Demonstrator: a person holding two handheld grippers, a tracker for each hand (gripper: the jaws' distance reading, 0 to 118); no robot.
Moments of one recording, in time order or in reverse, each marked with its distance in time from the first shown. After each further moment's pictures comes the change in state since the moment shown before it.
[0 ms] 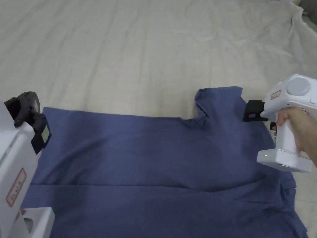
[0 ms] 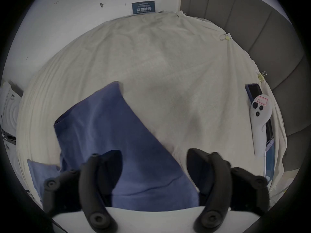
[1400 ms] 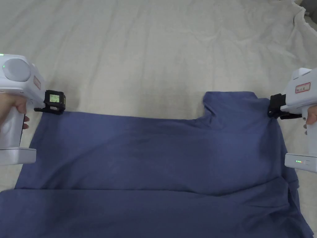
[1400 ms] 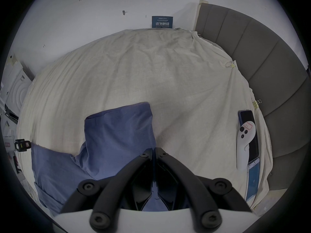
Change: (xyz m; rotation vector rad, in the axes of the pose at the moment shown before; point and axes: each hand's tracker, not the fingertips) left arm -0.067 -0.020 -0.261 -0.855 0.054 -0.028; right arm -0.001 0.004 0.063 0.094 0.038 0.159
